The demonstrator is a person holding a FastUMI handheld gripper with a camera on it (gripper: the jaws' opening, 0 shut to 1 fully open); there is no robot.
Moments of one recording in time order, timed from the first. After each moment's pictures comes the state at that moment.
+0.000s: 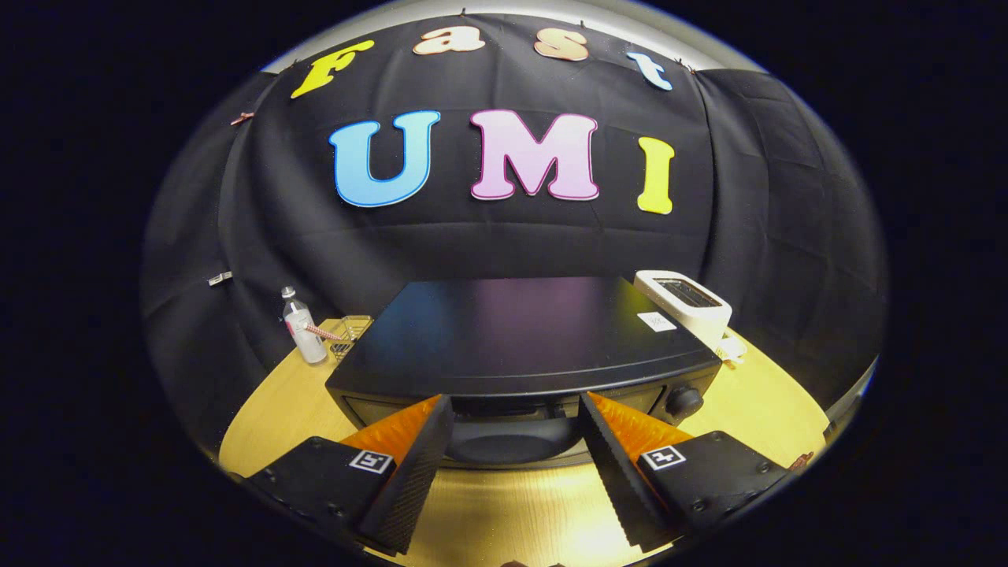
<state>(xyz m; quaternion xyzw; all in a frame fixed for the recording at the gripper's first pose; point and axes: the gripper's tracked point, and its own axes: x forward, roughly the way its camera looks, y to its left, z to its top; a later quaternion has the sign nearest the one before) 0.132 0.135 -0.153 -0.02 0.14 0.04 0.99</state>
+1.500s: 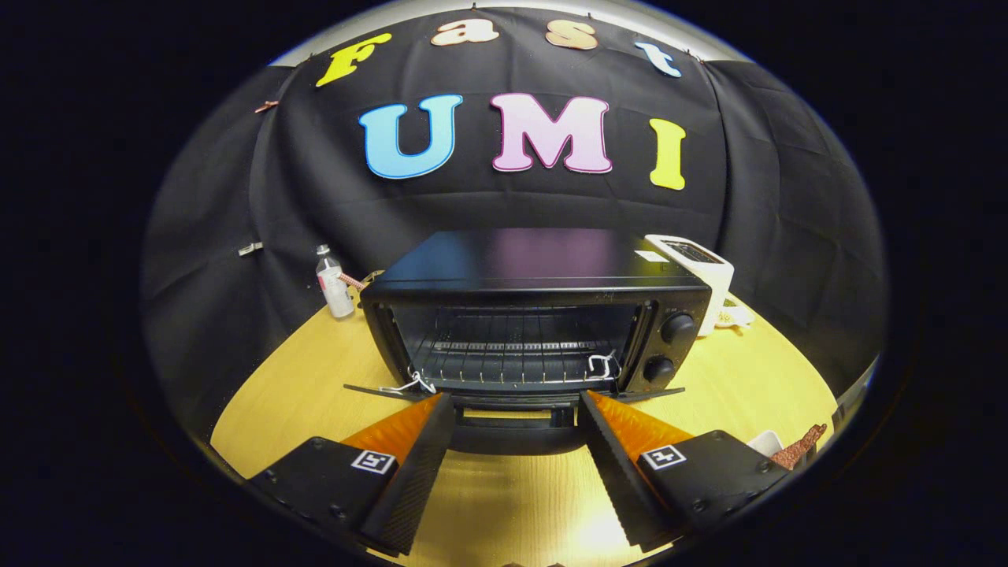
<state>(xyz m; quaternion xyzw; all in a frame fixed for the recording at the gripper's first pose) 0.052 0.124 -0.206 -0.03 0.18 0.09 0.98</state>
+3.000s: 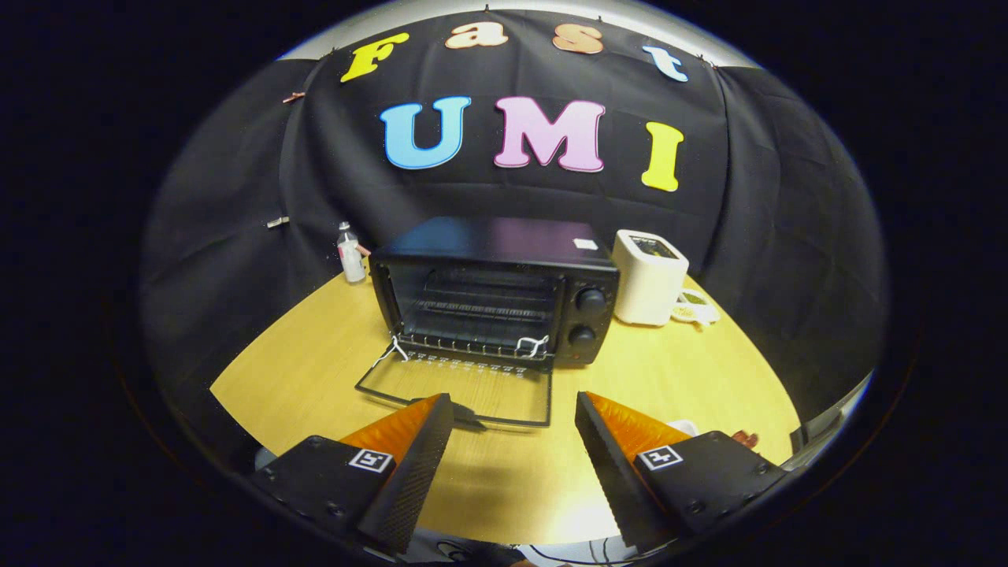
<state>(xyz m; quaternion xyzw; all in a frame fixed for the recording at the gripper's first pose) -0.030 0.010 -0.162 -0.06 0.19 0.12 0.97</state>
